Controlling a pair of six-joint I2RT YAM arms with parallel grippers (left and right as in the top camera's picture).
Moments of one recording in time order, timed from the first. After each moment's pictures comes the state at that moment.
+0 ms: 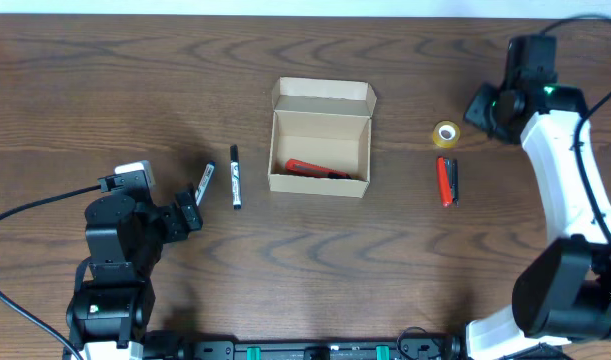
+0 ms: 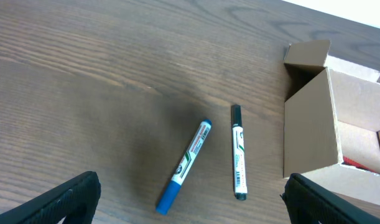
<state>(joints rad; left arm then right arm) 0.02 0.69 0.58 -0.53 0.04 -0.22 -0.10 1.73 1.42 -0.84 0.07 0.44</state>
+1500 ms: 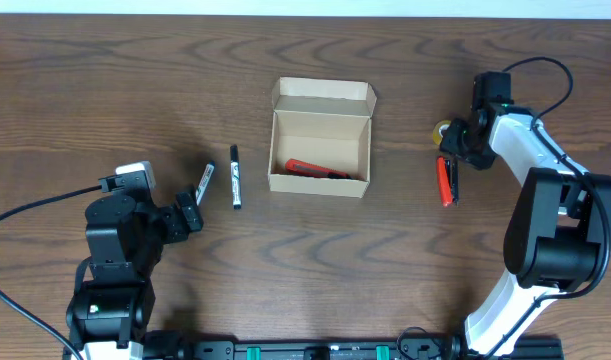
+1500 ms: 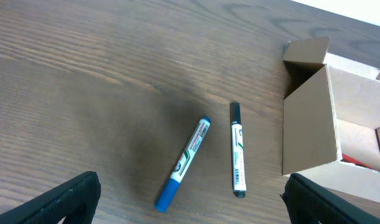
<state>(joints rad) 0.02 0.69 0.58 -0.53 0.05 -0.22 -0.10 1.98 1.30 -0.63 0.04 0.41</state>
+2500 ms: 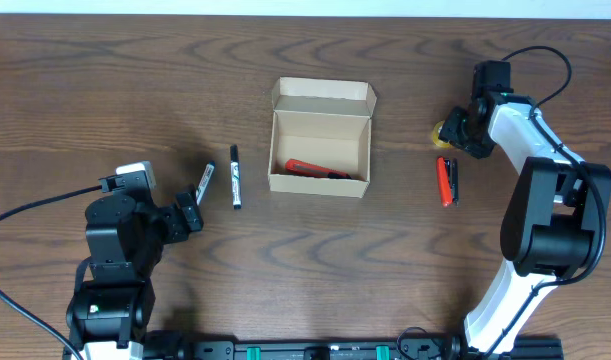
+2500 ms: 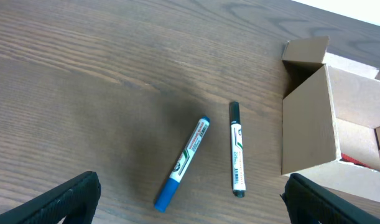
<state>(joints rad) 0.02 0.69 0.58 -0.53 0.05 -0.22 -0.10 2.05 1.40 -0.63 0.03 0.41</state>
